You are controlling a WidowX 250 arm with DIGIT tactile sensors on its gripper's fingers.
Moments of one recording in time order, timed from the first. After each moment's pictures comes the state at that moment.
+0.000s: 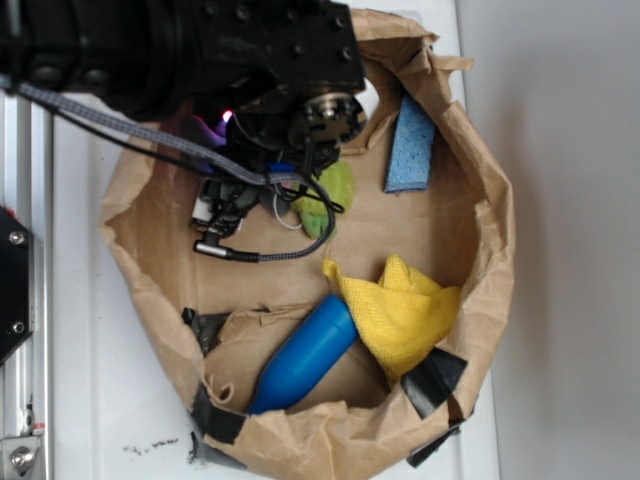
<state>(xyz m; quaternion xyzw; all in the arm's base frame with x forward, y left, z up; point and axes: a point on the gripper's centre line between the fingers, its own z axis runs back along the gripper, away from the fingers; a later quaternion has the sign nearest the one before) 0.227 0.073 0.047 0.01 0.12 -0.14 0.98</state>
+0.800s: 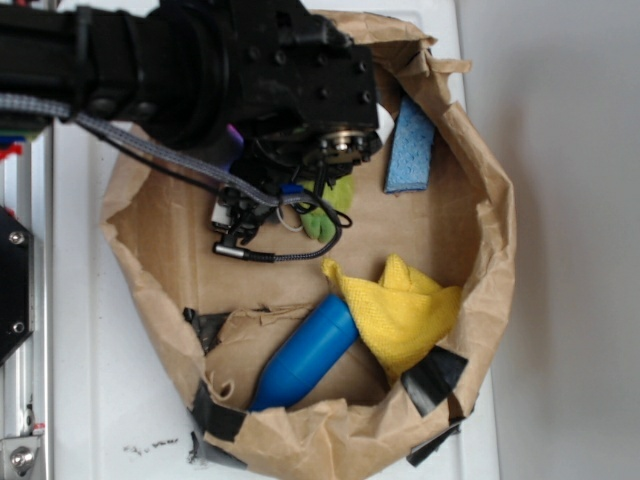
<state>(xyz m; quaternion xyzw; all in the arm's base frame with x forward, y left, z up) 0.234 0.074 0.033 0.04 0.12 -0.13 0.98</state>
